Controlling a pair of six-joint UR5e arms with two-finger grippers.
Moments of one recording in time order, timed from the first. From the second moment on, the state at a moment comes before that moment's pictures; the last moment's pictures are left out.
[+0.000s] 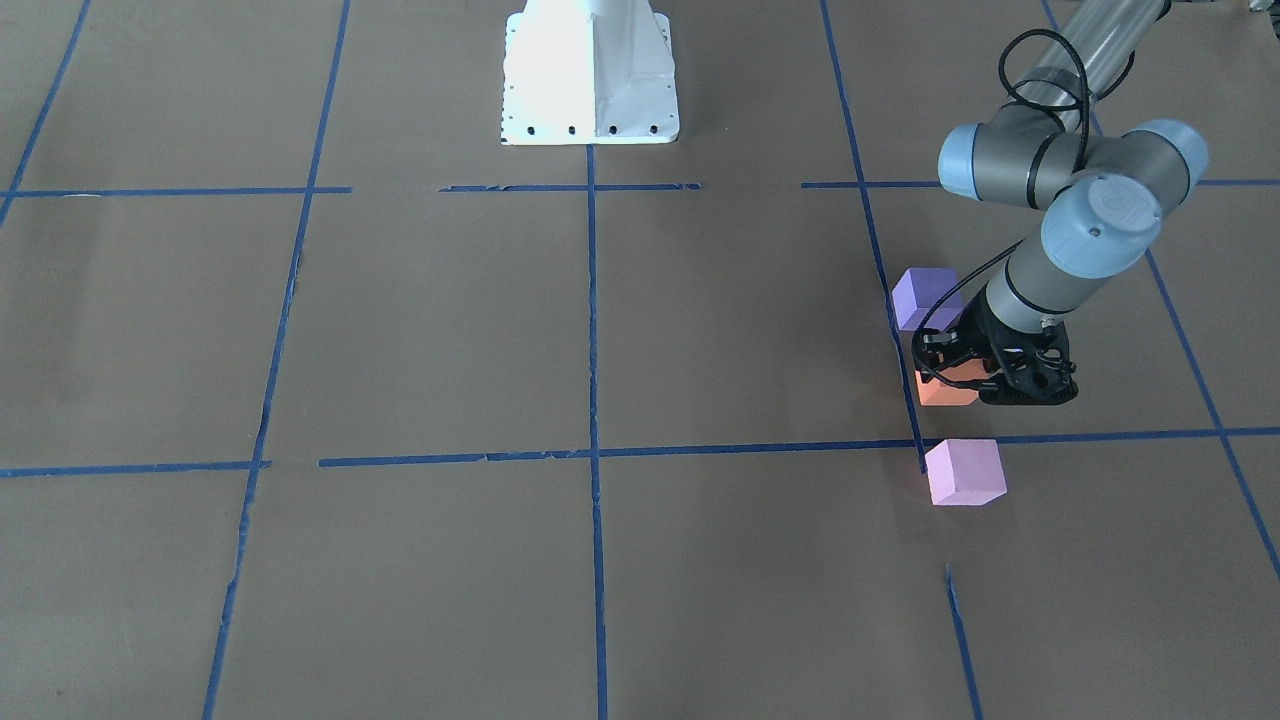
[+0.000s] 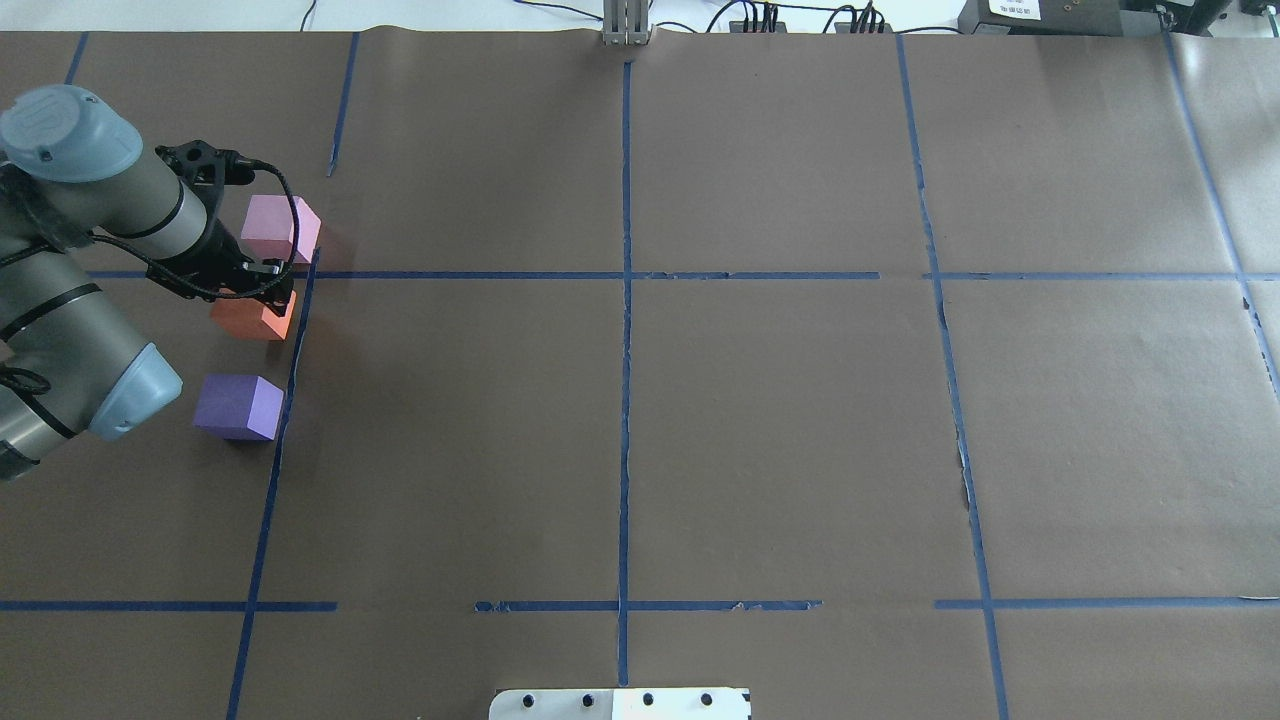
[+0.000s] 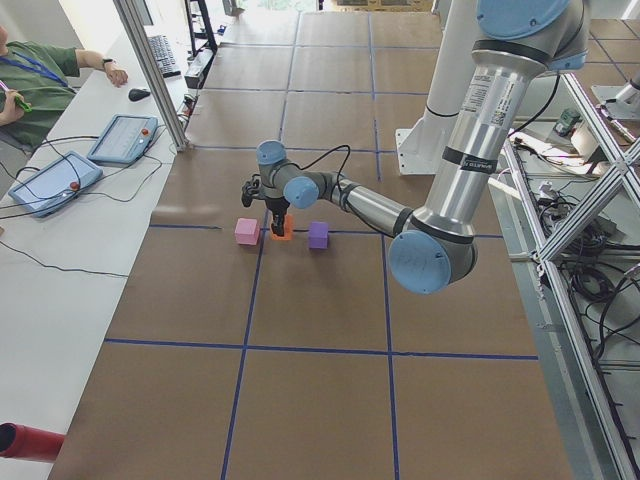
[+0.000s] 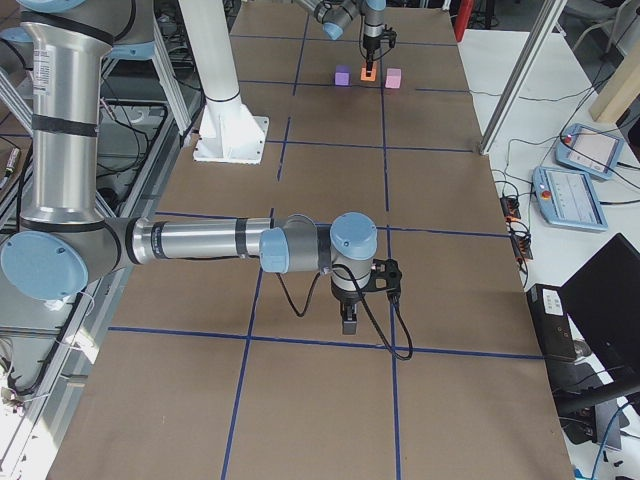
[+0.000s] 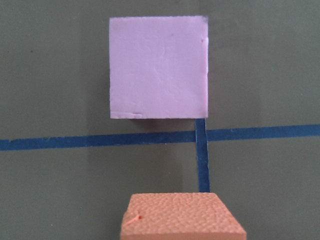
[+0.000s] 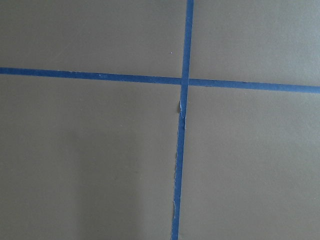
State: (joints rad) left arm -0.89 -1.89 -1.57 -1.81 -2.13 -0.80; right arm 1.53 -1.68 1.76 -1.56 2.34 0.04
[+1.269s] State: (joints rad) left arm -1.15 -1.89 -1.64 -1.63 -2.20 -0.42; right arm 1.53 -1.68 1.76 -1.56 2.34 0.04
